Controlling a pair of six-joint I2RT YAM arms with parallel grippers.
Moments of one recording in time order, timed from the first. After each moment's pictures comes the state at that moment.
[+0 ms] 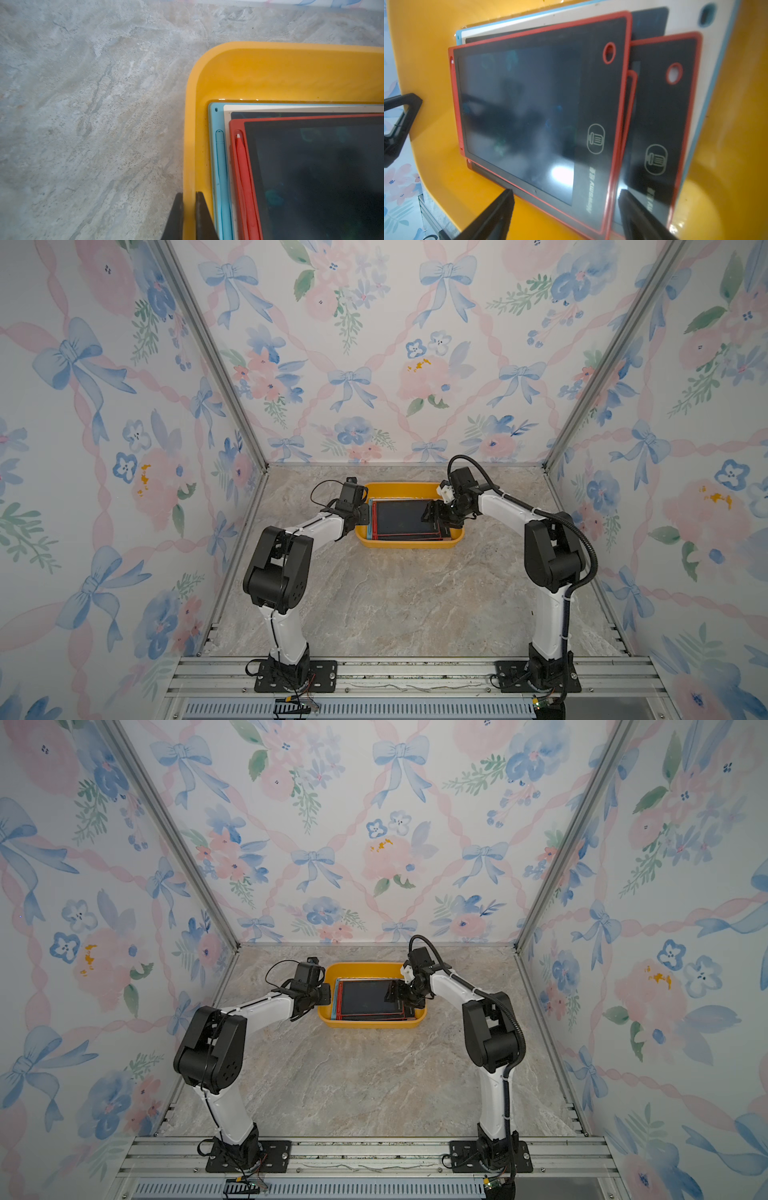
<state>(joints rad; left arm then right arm) -0.33 1.85 1.16 -0.12 -0.17 -0.27 0.37 2.24 1.76 -0.64 -0.40 0.39</state>
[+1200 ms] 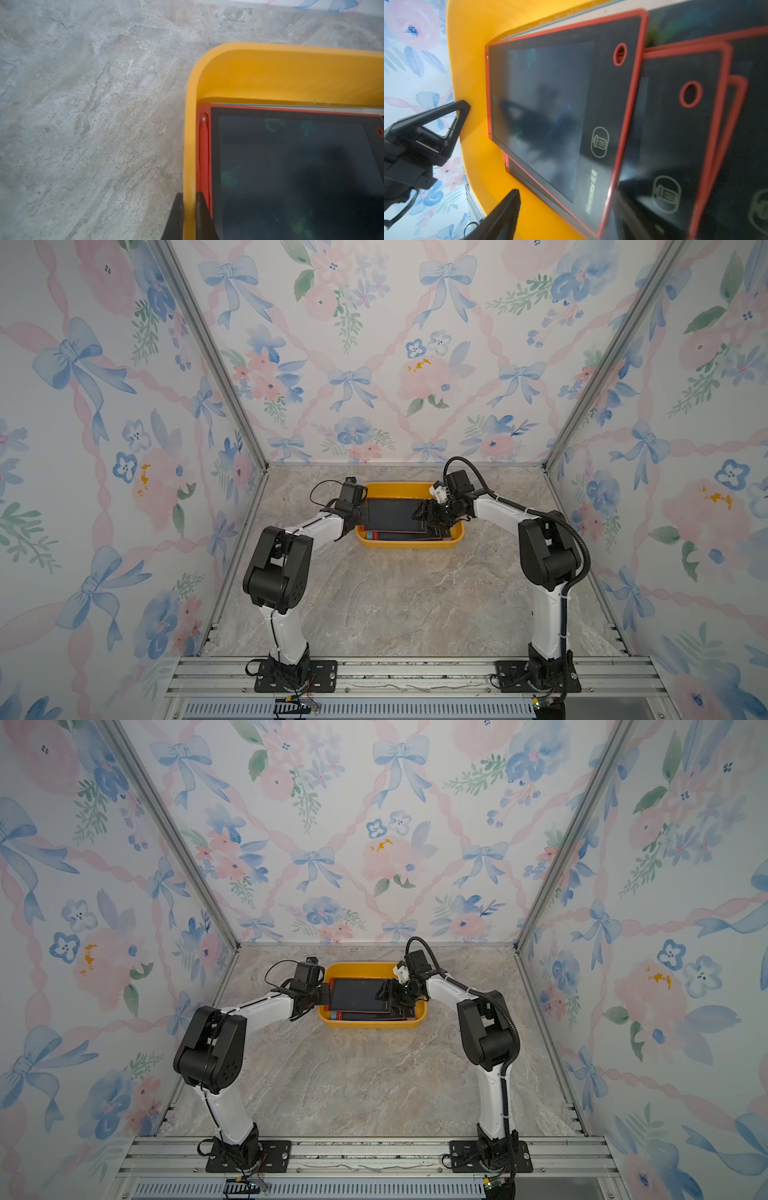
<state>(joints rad) -0.33 1.85 1.16 -0.12 -0.16 -0.29 0.39 2.27 1.71 -0.44 -0.57 0.55</state>
